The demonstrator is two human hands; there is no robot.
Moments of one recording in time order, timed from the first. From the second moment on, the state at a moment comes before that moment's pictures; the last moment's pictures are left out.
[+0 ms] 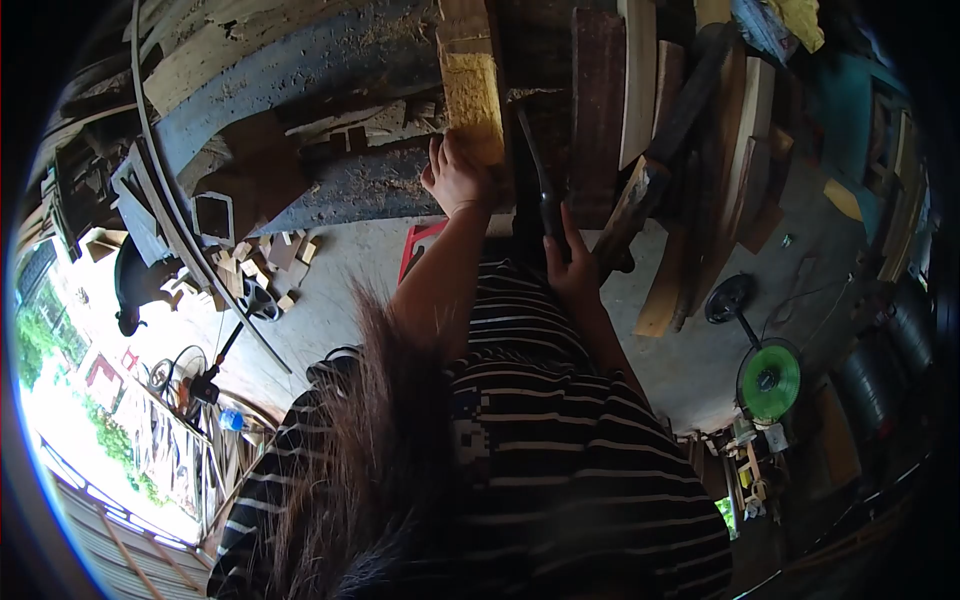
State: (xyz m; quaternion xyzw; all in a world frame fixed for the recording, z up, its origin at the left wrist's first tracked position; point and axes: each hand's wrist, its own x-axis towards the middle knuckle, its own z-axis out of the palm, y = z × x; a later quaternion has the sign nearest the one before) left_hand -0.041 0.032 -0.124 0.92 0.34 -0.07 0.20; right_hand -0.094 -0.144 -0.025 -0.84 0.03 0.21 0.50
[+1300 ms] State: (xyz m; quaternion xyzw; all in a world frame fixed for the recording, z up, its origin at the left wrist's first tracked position) left_hand 0.074 0.031 -0.081 0.92 0.25 -0.08 0.29; right_hand -0.065 -0.162 0.069 -0.89 -0.13 0.42 0.14
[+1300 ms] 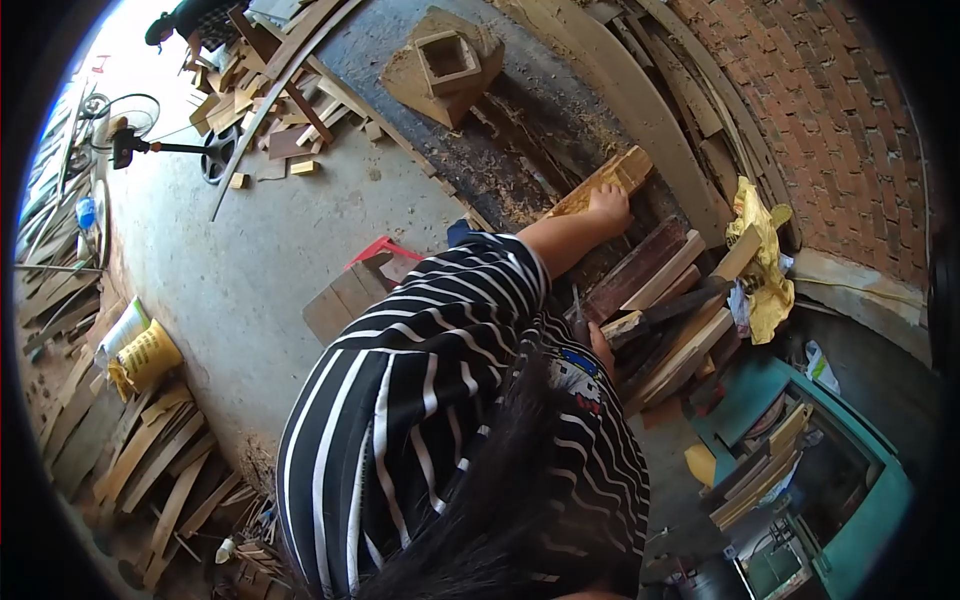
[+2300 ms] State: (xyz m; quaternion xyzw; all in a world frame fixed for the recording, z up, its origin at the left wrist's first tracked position) left_hand 0.095 0.042 -0.098 0.94 0.22 -0.06 0.26; right_hand -0.067 -0.196 0.042 -0.90 -0.10 0.39 0.20
